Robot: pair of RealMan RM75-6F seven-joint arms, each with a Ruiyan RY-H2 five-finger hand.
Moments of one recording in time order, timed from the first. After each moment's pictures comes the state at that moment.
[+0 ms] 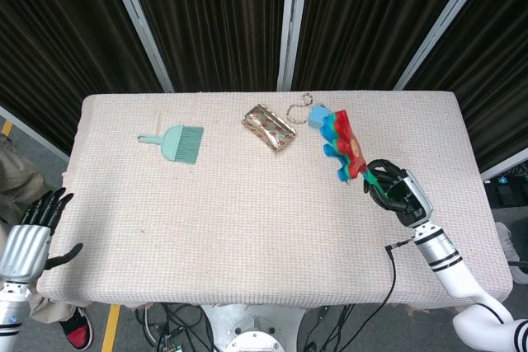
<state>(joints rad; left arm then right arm) -0.09 -1.22 -0.01 -1.45 1.58 1.54 -0.10 0.50 -1.22 0.10 -1.52 -1.55 1.22 1.53</state>
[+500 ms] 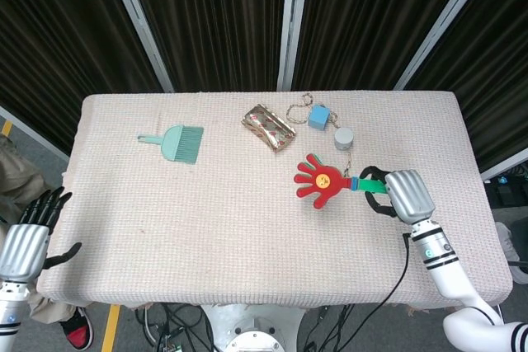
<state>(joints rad) -0.10 -1.21 -0.02 -1.45 1.58 1.54 -0.10 0.50 -1.20 0.14 -1.67 -1.35 1.19 -0.06</state>
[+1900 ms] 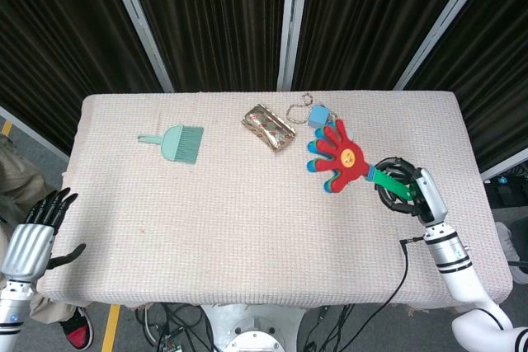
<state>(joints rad) -0.11 -1.21 -0.01 -1.44 1.59 1.53 -0.12 0.43 -1.24 0.17 -1.52 -1.55 1.30 1.00</state>
